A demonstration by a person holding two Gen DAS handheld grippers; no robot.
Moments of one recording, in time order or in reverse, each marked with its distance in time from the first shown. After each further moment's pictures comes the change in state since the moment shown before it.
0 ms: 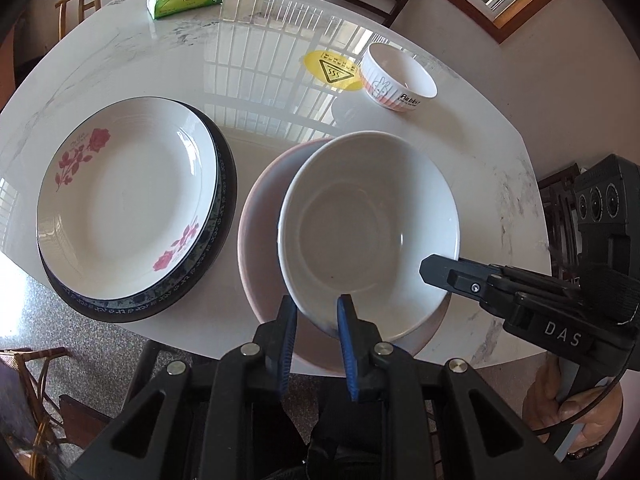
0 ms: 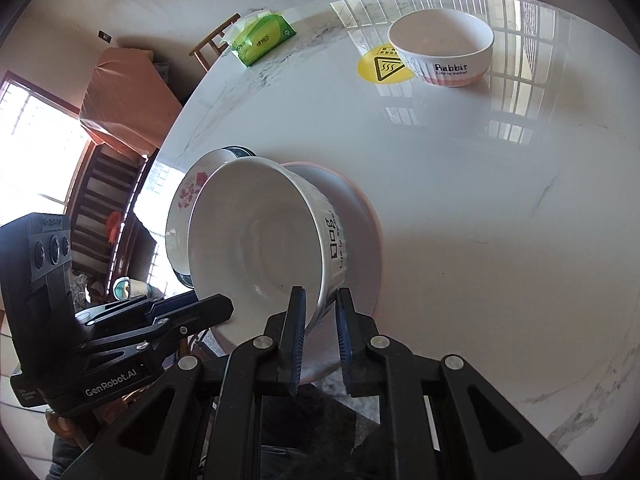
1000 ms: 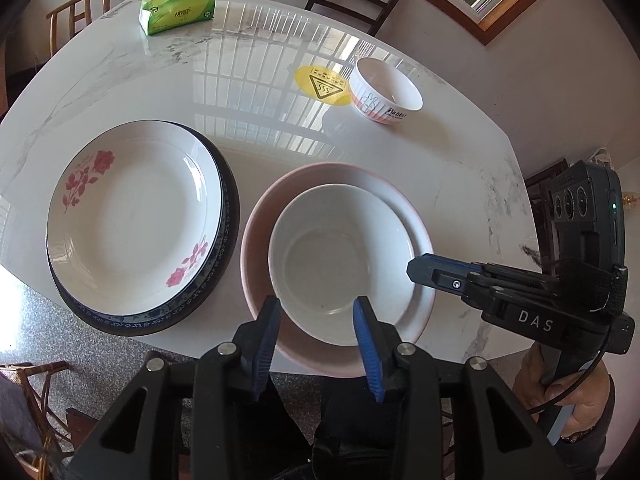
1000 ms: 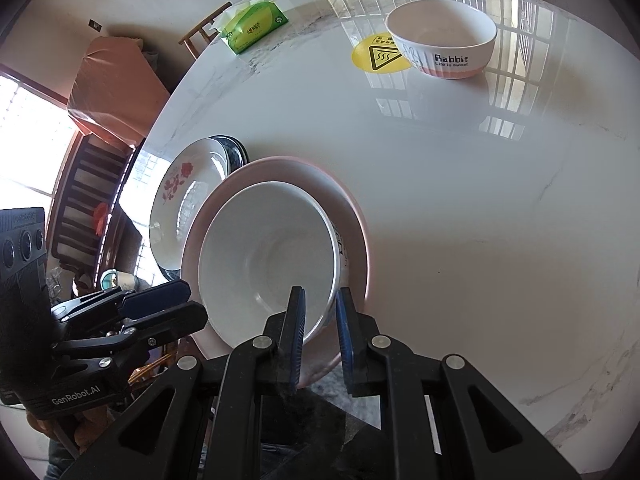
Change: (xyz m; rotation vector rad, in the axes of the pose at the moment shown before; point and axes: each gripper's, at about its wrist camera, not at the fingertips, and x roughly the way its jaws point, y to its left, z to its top) left arm -0.019 -0.001 0.006 0.036 -0.025 -0.027; right arm 0.008 0.001 0.002 -0.005 0.032 -0.039
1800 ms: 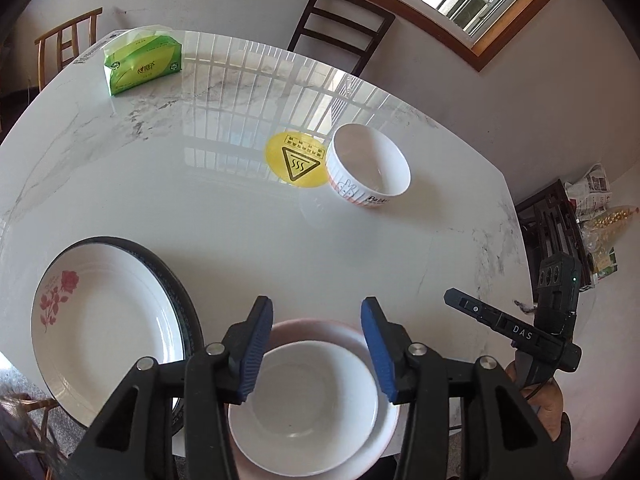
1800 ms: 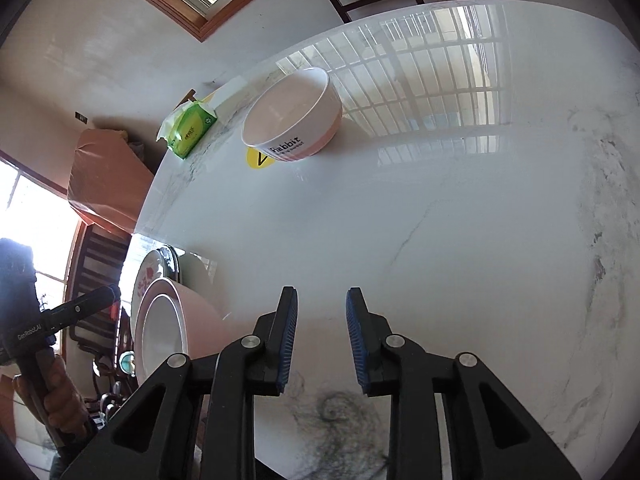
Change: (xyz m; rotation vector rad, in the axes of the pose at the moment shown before) left arm 0.020 -0.031 0.102 0.010 -0.091 -0.023; right arm -0.039 -0.139 0.020 0.198 -0.240 0.057
